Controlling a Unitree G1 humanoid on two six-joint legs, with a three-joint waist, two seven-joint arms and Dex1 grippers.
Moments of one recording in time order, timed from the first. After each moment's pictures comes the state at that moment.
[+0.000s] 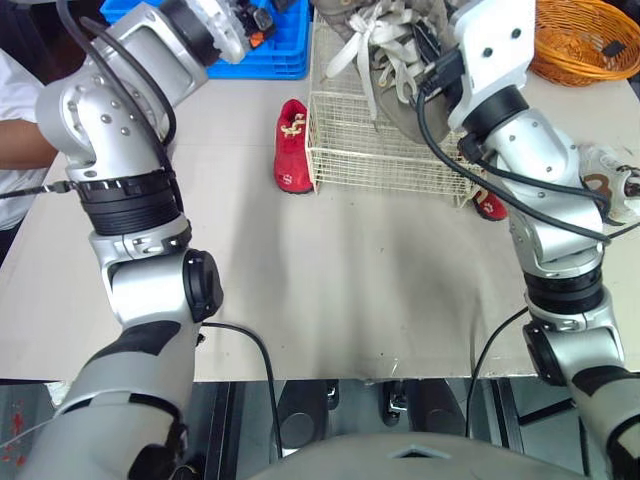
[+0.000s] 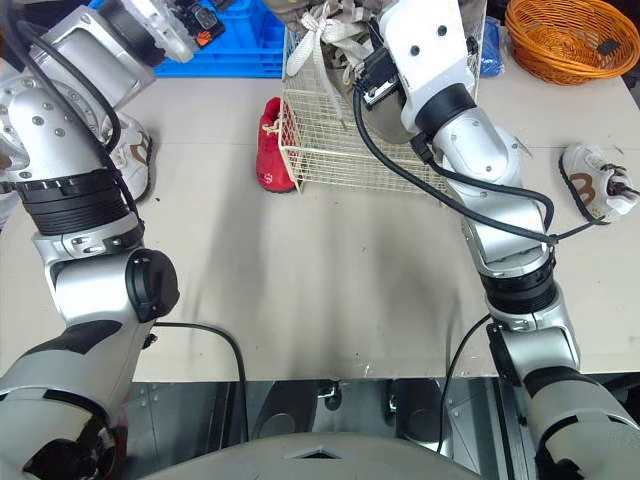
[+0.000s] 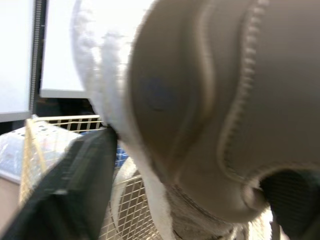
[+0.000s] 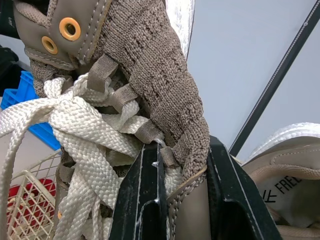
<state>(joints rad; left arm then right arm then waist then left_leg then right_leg) -1.13 0.46 0.29 0.11 -0.75 0.89 -0.50 -0.79 -0.34 0.18 -0.33 0.05 0.44 0.15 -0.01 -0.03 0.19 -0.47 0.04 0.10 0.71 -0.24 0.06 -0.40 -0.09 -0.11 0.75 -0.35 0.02</state>
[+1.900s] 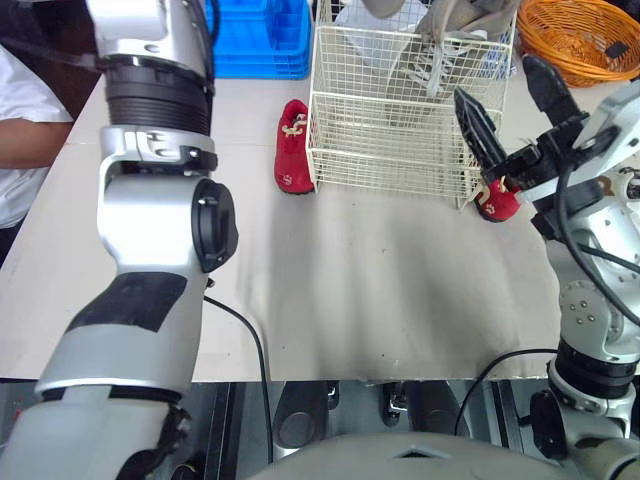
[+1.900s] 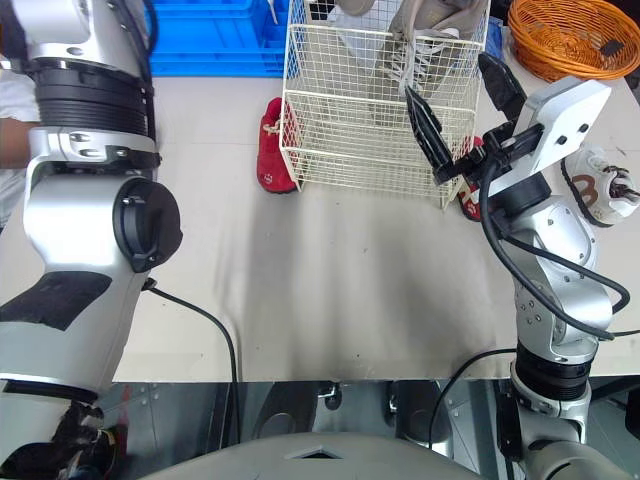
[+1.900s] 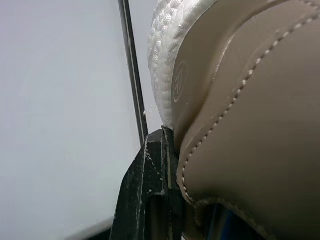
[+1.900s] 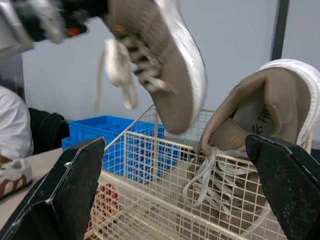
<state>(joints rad) -1.54 0.38 0.11 0.73 -0.23 0.18 -0.42 -0.36 -0.29 -0.16 -0.62 0.47 0.40 0.33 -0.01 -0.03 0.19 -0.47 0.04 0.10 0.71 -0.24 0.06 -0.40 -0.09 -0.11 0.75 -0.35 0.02</state>
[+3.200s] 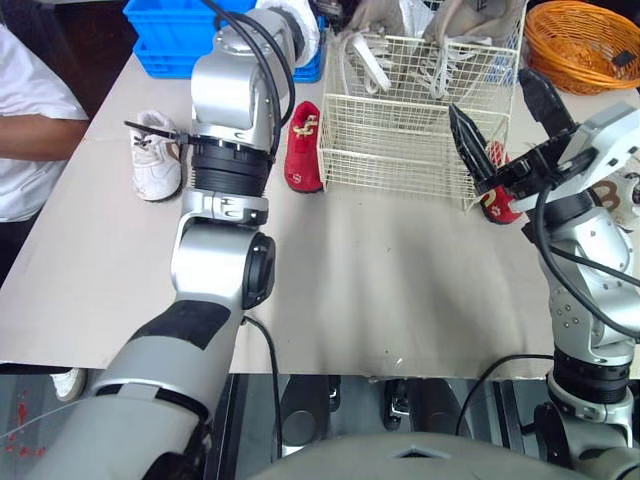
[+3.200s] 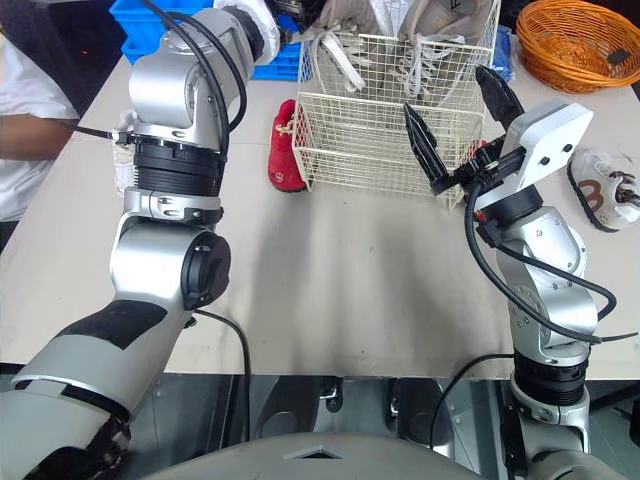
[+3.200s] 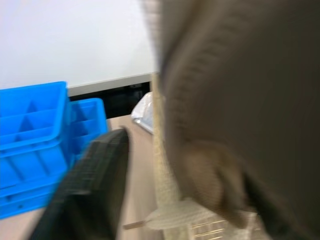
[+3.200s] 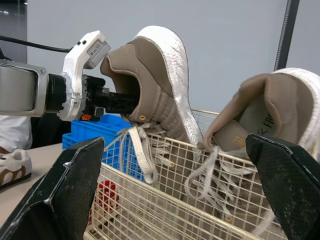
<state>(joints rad) -1.31 0.24 0.08 0.49 -0.12 0.63 -0.19 -0.32 -0.30 -0.12 -0.57 0.41 0.28 0.35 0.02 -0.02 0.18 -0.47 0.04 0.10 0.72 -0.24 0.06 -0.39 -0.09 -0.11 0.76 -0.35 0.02</state>
